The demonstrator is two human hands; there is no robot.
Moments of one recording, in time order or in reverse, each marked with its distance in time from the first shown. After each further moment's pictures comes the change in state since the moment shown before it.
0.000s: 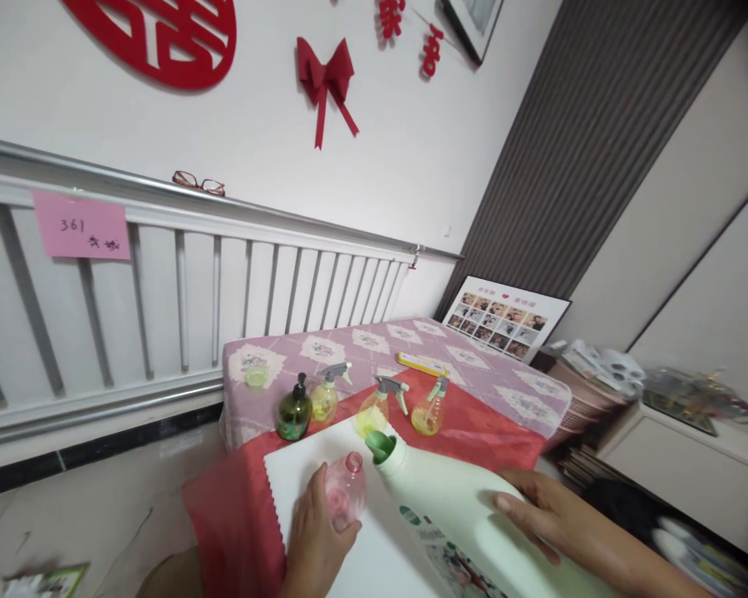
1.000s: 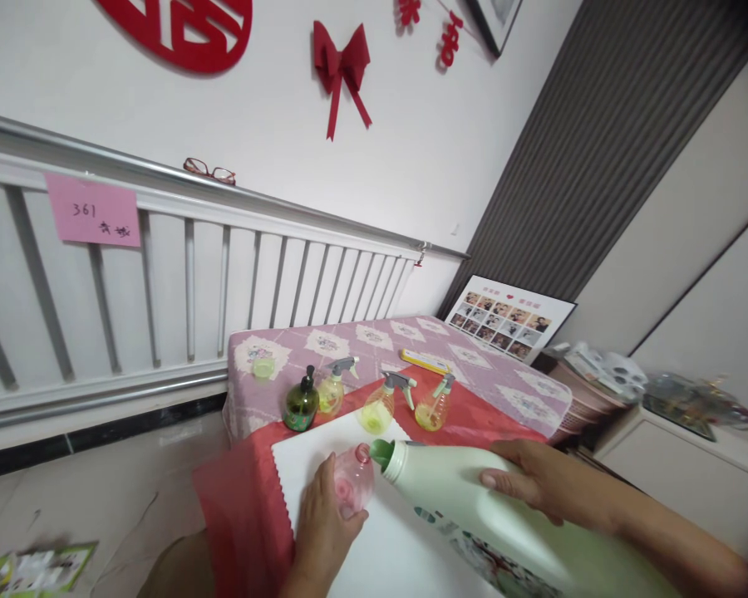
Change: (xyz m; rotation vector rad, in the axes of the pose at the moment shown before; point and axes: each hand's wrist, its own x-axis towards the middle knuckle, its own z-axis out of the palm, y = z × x) left_hand -0.001 0.008 -0.012 -0.014 -0.055 -0.037; right_hand 0.015 -0.057 -0.019 -0.264 -0.042 0.129
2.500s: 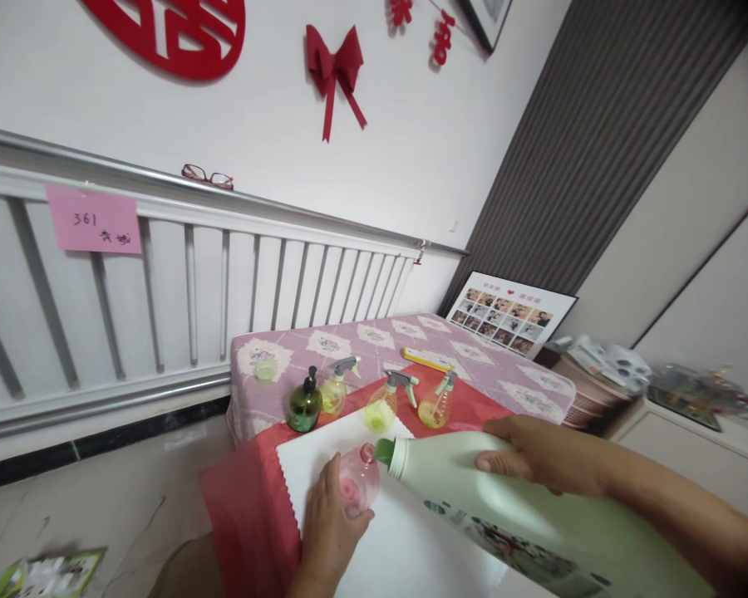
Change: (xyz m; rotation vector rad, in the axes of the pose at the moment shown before) left_hand 0.002 -0.002 0.001 0.004 0.007 0.036; right_hand 0.000 -0.035 -0.018 -0.203 -0.068 0.012
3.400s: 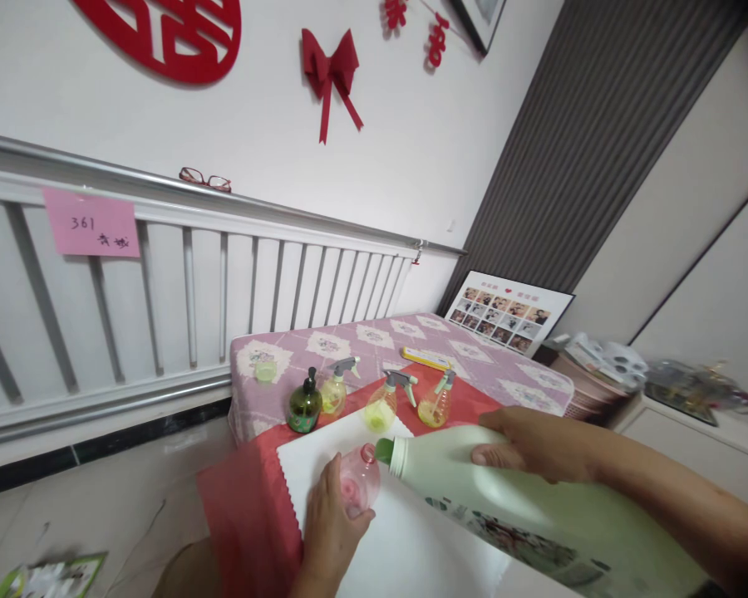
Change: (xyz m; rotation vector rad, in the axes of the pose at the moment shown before) left_hand 0.001 -0.001 0.001 -0.008 -0.003 0.000; right_hand -0.007 -0.024 -0.015 -0.090 -0.065 -0.011
